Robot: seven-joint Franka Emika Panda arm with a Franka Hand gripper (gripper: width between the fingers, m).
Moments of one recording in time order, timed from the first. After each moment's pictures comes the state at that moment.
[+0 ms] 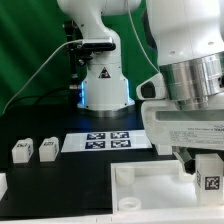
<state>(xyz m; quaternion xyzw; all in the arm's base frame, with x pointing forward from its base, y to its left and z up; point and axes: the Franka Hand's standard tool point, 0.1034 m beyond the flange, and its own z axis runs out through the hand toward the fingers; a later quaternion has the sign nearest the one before) 0.627 0.124 0.063 -0.91 0.40 -0.03 0.11</state>
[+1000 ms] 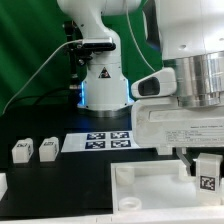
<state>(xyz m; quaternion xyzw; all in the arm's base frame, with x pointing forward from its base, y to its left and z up) 0.631 0.119 0.066 -0.96 0.27 -0.04 0.07</state>
